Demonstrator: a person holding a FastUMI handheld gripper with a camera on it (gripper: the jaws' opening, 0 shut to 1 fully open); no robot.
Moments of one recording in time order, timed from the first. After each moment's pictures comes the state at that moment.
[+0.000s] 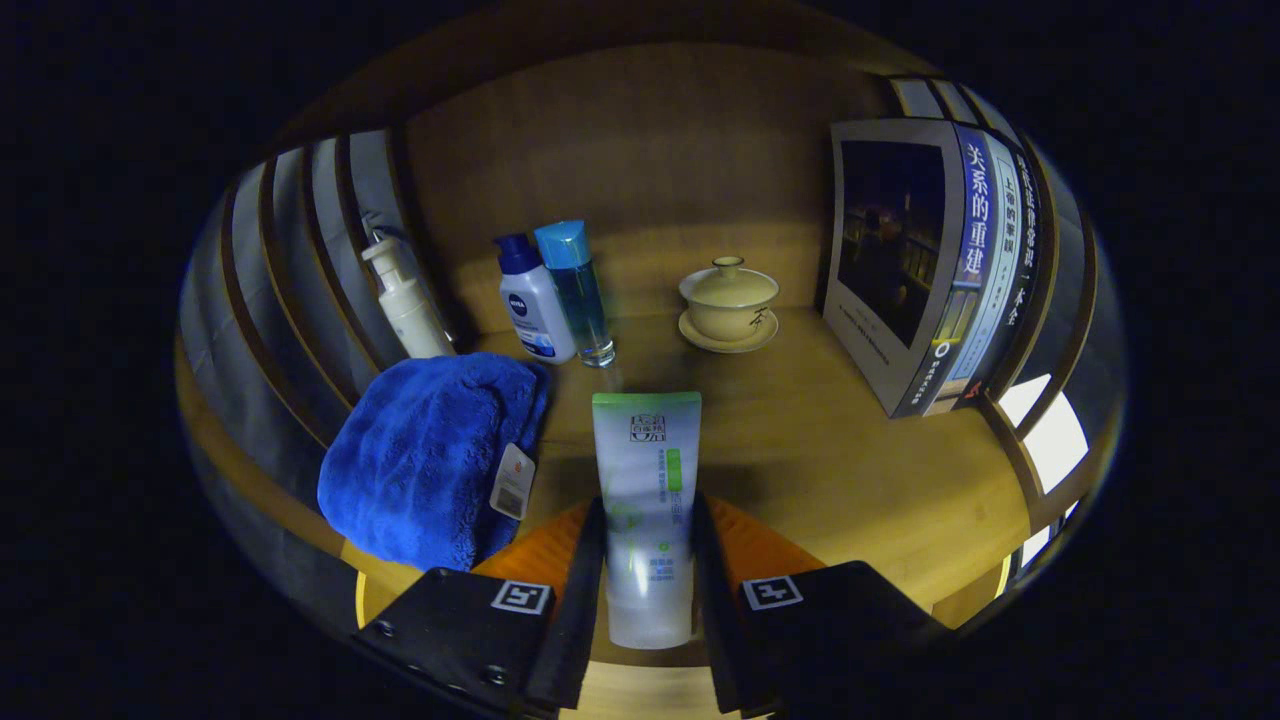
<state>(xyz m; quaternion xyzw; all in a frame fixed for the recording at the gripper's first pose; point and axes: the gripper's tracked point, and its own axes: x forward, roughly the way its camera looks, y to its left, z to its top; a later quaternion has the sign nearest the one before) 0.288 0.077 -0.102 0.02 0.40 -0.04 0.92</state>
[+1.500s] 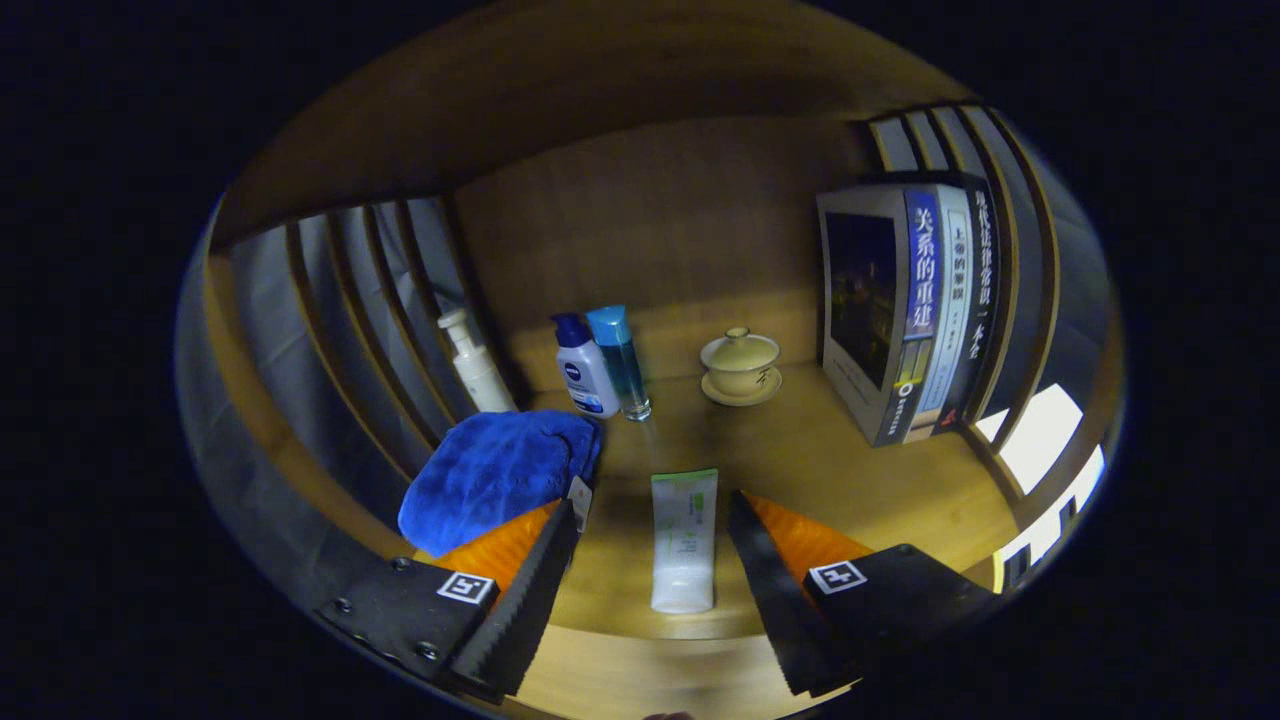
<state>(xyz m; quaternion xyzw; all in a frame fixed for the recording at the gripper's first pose) 0.250 0.098 -0.008 0.04 0.29 0.02 0.96</state>
